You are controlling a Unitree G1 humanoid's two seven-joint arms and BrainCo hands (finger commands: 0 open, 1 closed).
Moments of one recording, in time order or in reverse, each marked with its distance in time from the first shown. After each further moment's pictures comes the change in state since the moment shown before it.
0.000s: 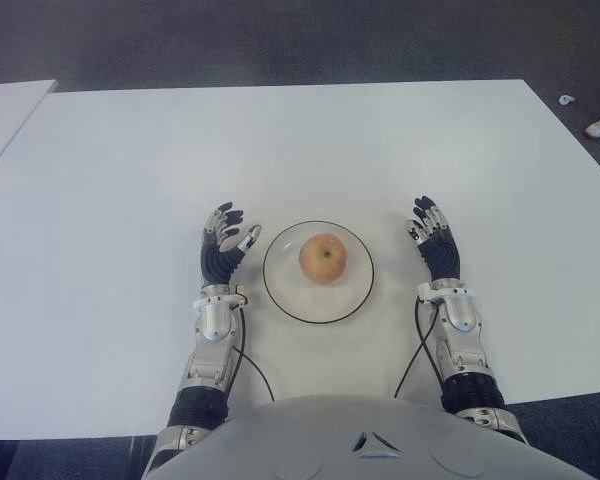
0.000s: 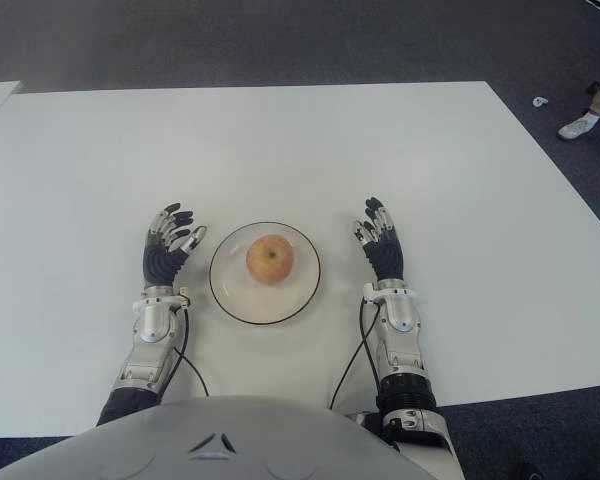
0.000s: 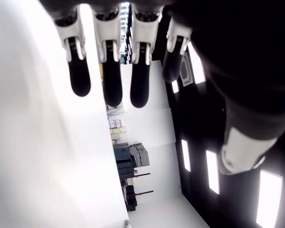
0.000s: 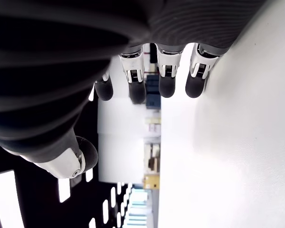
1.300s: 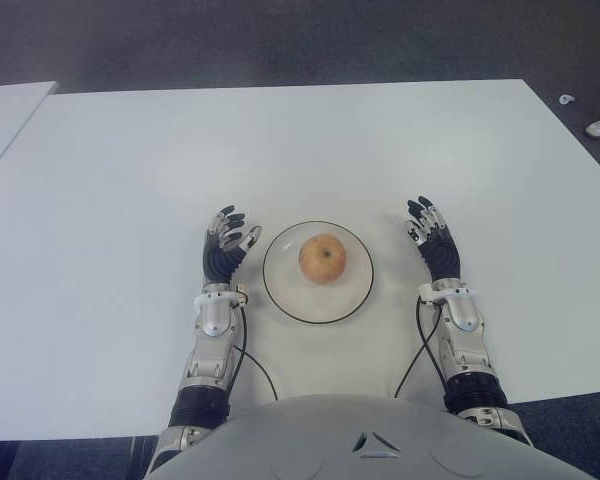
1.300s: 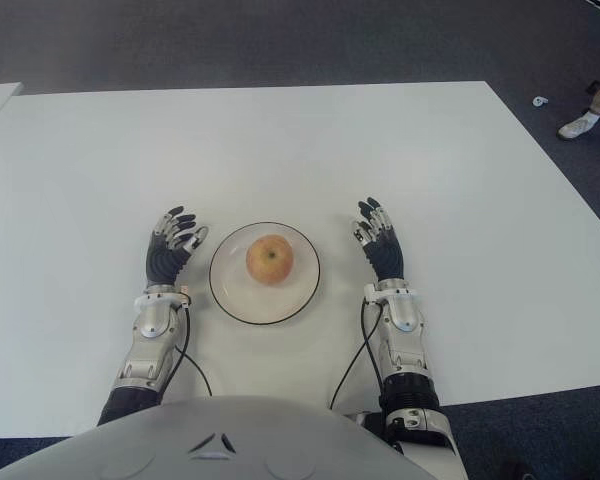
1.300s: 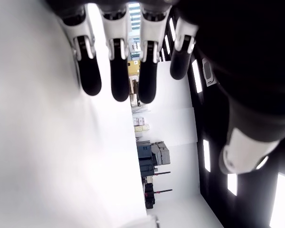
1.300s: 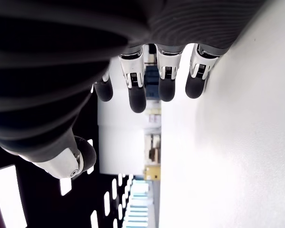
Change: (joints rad) left arm 0.000 -0.011 0.004 -0.051 -0.045 0.179 -0.068; right arm 0.002 -0.020 -0.008 0.003 0.025 0.000 0.038
